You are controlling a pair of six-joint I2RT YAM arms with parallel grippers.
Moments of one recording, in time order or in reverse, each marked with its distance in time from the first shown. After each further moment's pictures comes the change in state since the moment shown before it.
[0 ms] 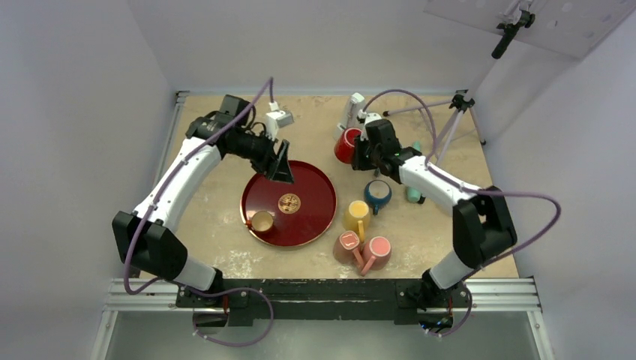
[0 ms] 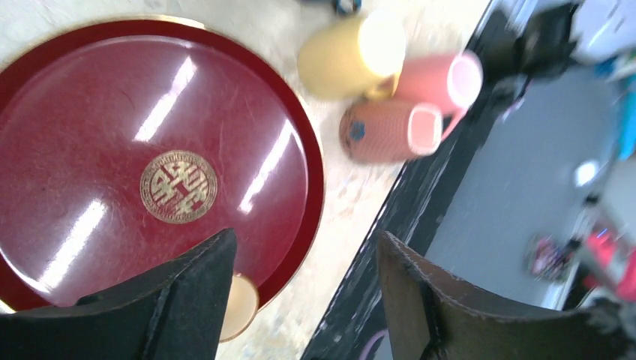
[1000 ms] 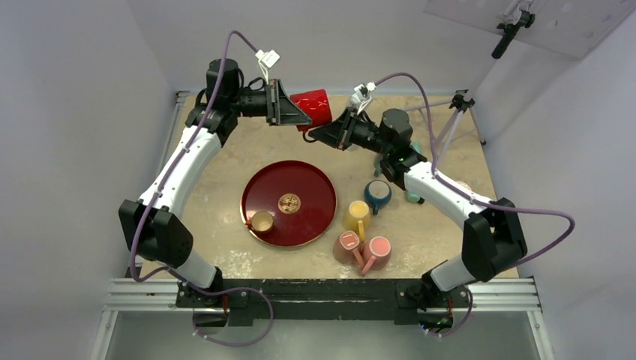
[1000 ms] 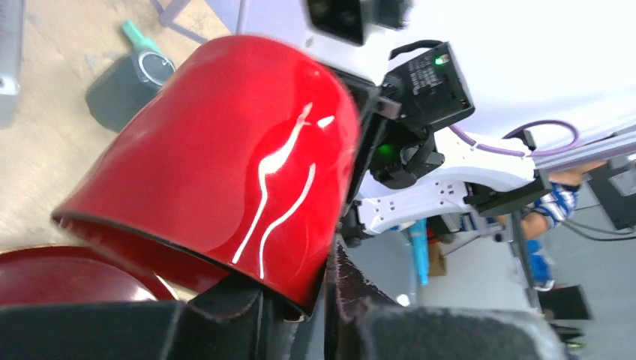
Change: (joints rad) left arm 0.086 0.087 0.109 0.763 0.353 -0.925; right arm 0.037 -0.177 -0.036 0.710 -0.704 0.500
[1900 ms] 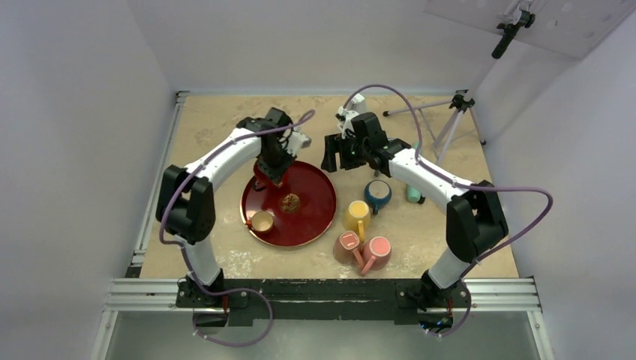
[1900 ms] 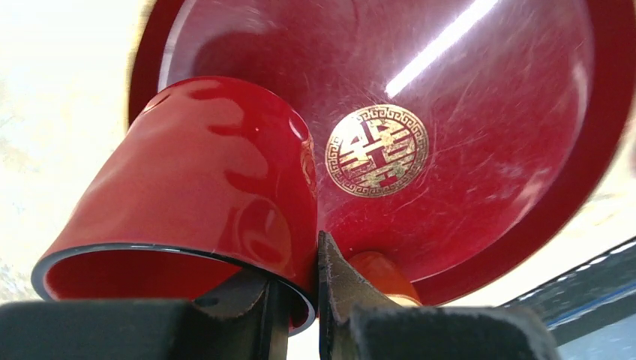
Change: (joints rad) left arm -0.127 0.192 -0.078 -0.679 -0.922 0.904; right arm 0.034 0.196 0.149 -0.734 0.306 -0.447
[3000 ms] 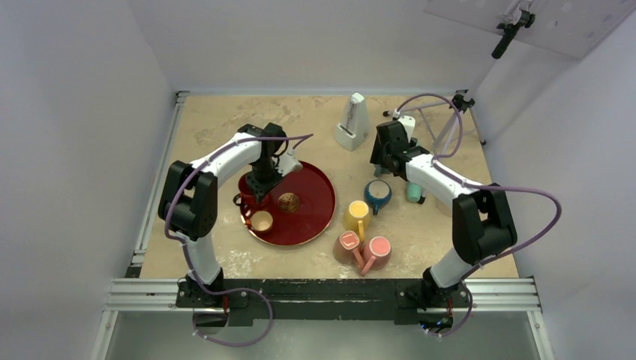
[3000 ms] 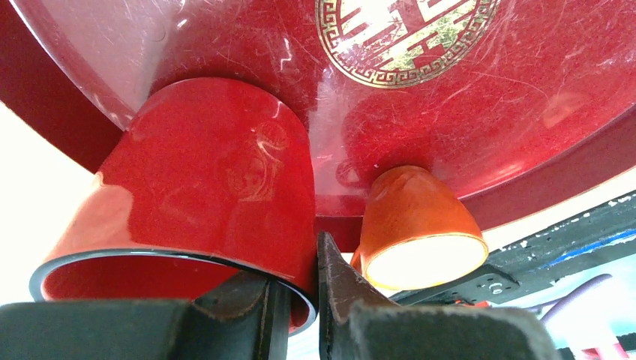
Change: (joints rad) left arm -0.016 0.081 -0.090 -0.188 -0.132 0.207; right arm -0.169 -0.082 -0.141 -0.054 0.755 0.172
